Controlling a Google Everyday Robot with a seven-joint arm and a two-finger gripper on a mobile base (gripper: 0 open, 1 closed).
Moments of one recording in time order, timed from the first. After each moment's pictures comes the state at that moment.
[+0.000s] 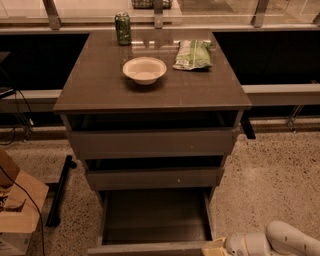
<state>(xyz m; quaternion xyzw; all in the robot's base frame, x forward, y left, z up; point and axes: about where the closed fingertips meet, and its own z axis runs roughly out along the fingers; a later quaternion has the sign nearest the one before) 0.369 -0.188 0.363 -0.30 0.83 0.43 0.21</state>
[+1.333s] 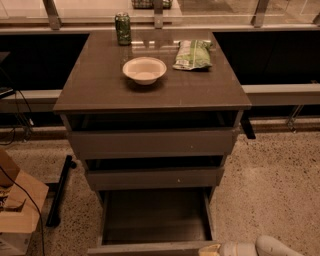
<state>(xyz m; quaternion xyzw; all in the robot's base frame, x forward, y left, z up) 0.390 -0.196 0.234 -0.23 0.84 0.43 0.23</state>
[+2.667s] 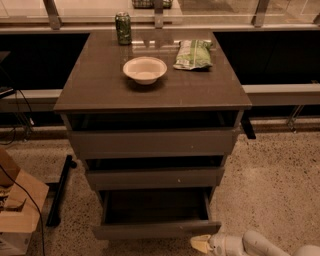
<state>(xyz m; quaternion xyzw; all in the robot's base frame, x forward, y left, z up) 0.453 -0.174 0.172 -0.22 0.83 0.44 0.28</state>
